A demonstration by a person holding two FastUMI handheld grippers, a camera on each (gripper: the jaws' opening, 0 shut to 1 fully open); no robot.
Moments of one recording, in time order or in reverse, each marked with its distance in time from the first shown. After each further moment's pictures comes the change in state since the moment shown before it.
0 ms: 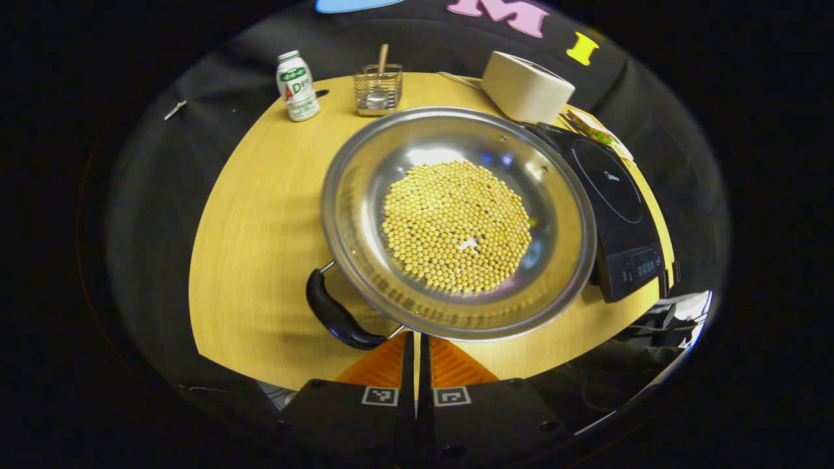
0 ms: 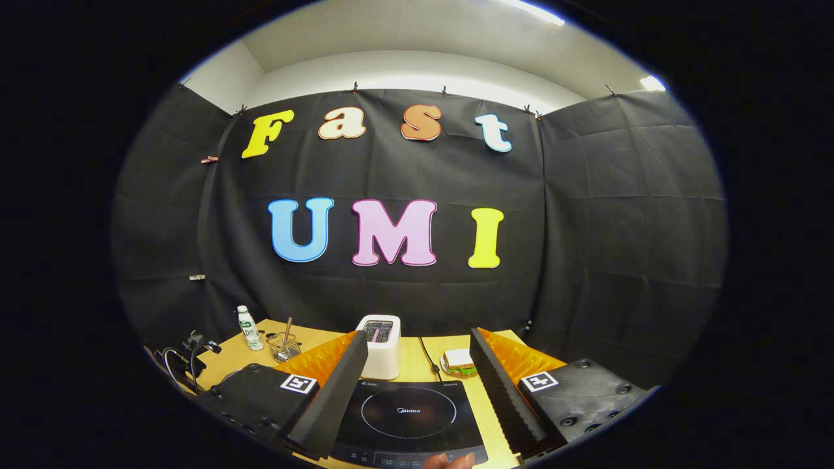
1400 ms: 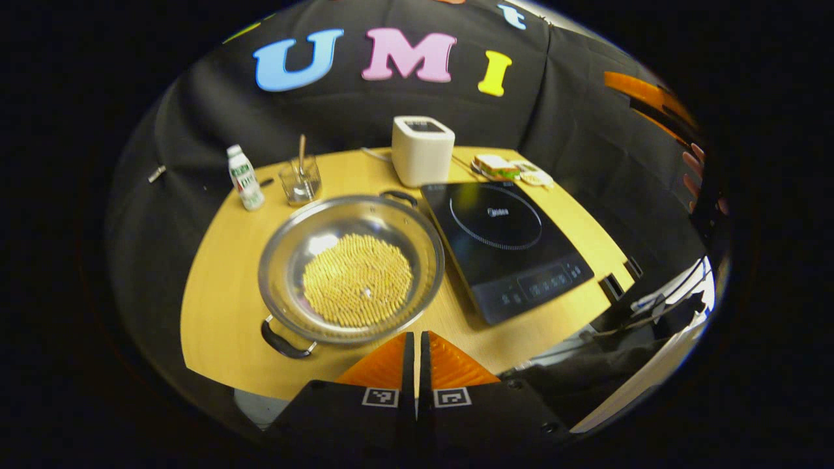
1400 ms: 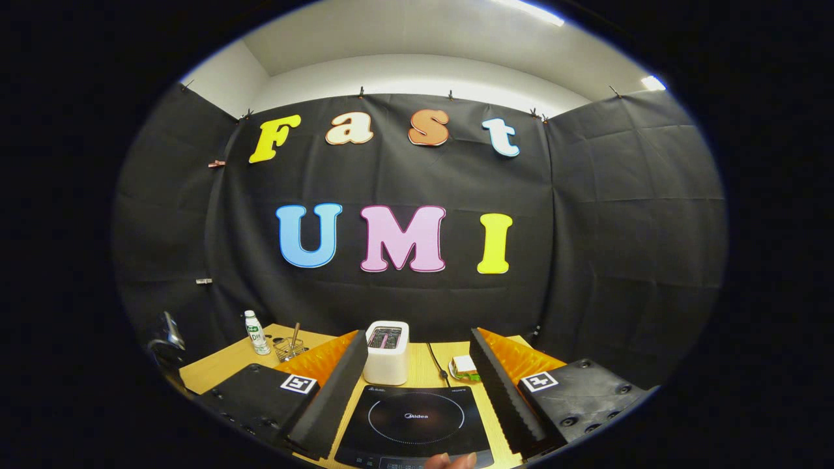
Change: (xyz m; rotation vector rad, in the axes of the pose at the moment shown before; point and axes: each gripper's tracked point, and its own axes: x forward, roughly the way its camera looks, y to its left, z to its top) left arm -0.065 -0.159 -0.010 0.197 -0.278 -0.150; right arm 0.003 0.010 0.005 0.001 -0.023 0.036
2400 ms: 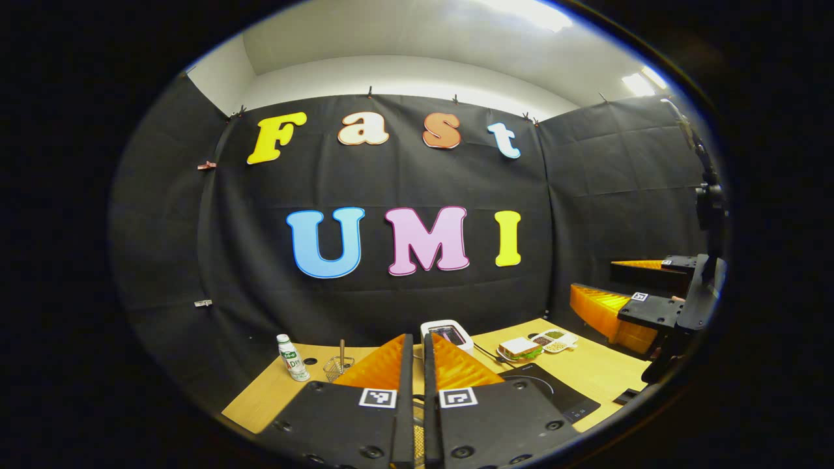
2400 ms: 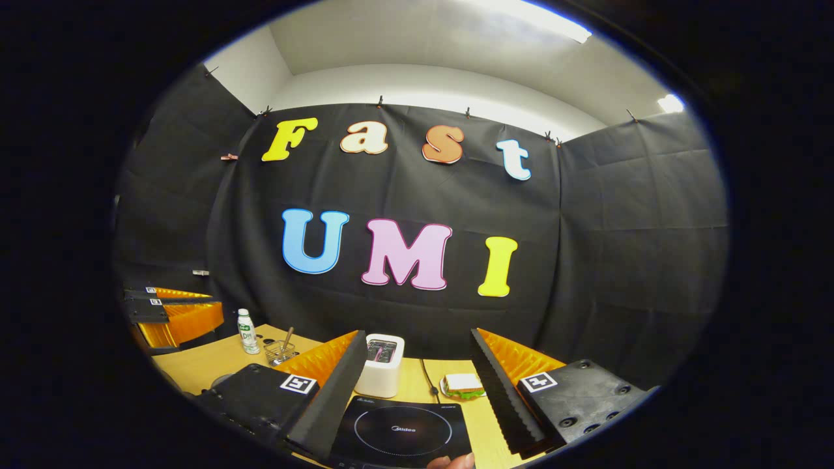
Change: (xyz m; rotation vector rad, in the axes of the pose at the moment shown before) left arm -0.160 -0.042 0.242 0.123 -0.930 0.245; right arm 0.008 0.008 0.013 -0.067 -0.064 0.019
